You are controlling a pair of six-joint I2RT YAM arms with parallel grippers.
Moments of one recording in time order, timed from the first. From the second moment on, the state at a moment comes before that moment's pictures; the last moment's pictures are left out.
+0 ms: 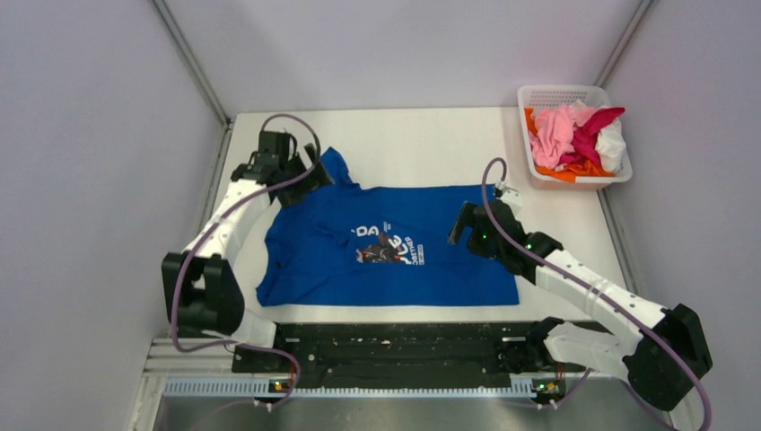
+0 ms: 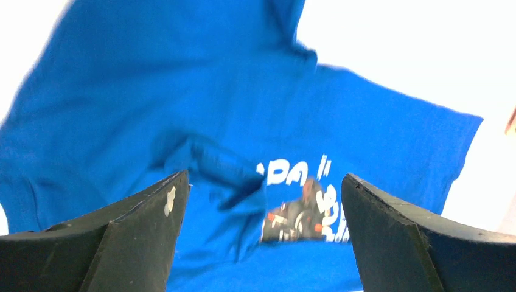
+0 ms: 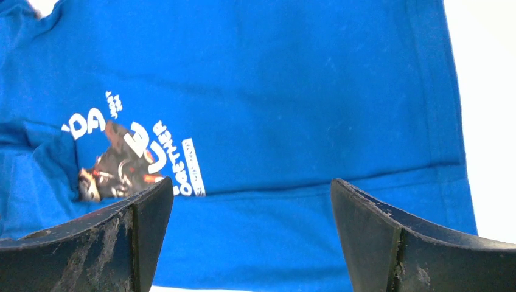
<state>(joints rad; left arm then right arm) -0.13 1.54 1.28 -0.59 0.10 -0.59 0.61 1.07 0.70 -0.43 0.30 0.82</state>
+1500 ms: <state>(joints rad) -0.15 2.58 2.36 -0.64 -0.17 -0.43 0.51 1.24 0.70 -0.22 0.33 0.68</state>
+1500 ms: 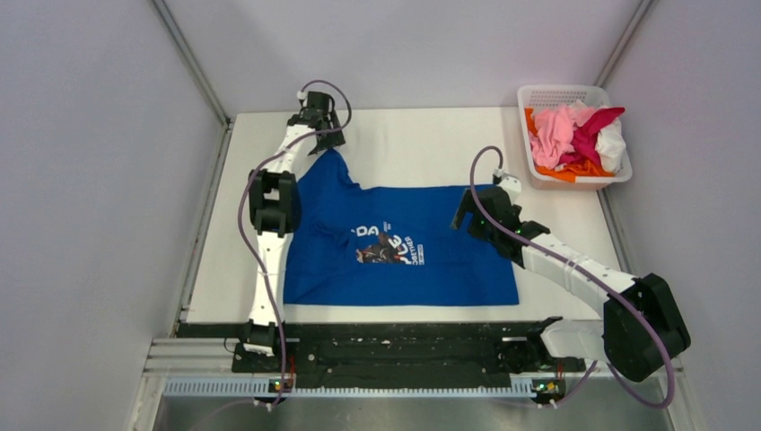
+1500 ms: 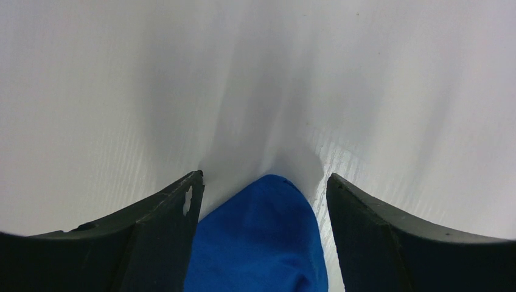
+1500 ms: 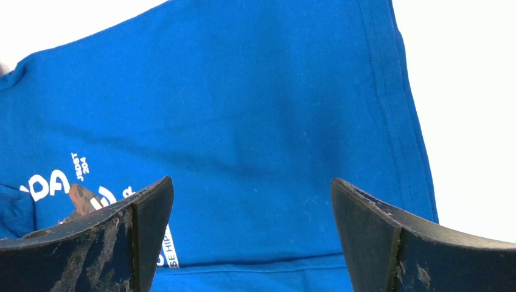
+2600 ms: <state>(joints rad) -0.25 2.57 2.34 -0.77 -0.41 -0.26 0.44 1.32 0.79 -0.26 0.40 0.67</state>
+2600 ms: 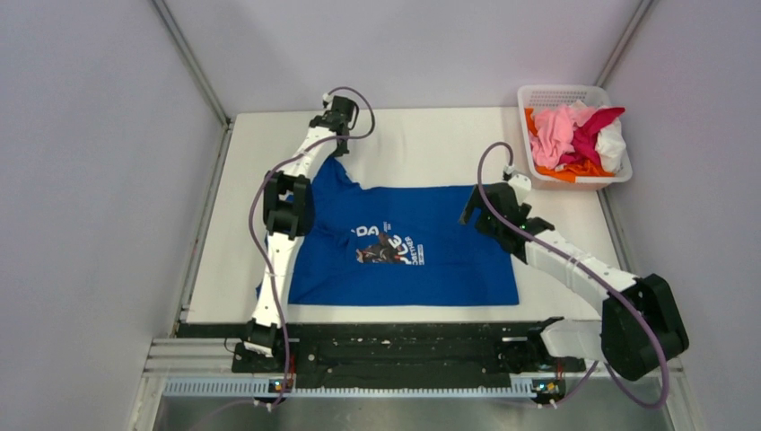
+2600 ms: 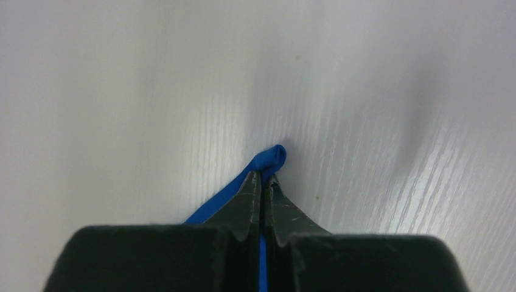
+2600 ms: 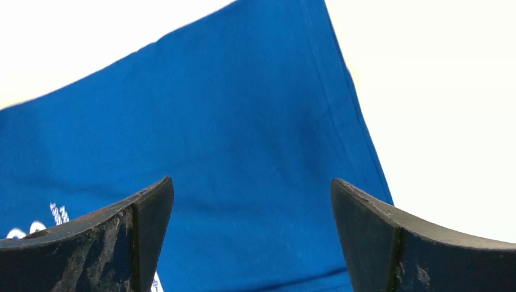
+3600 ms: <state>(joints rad) -0.36 2.07 1.85 -0.96 -0.54 -0.48 0.26 2.14 1.59 -0.48 0.53 0.40</state>
